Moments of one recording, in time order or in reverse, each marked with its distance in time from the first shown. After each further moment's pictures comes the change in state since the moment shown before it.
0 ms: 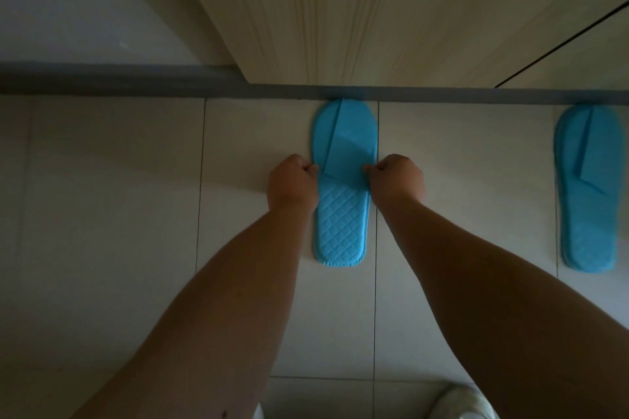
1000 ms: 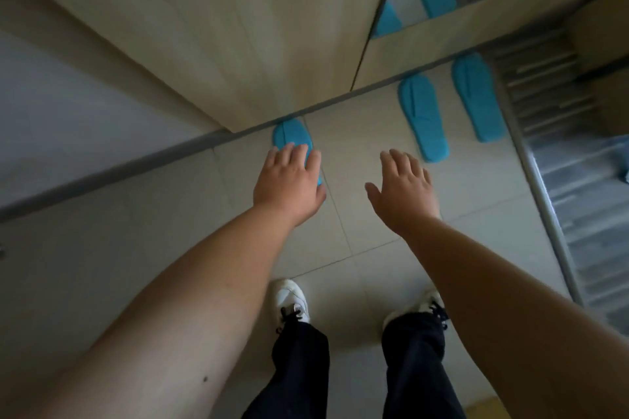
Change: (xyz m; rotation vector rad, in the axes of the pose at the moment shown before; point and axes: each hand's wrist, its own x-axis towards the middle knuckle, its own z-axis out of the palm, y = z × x) left_hand -0.254 0.162 -0.215 0.967 -0.202 0.919; right_hand -0.308 0.010 -0.236 -0.432 0.136 -0.210
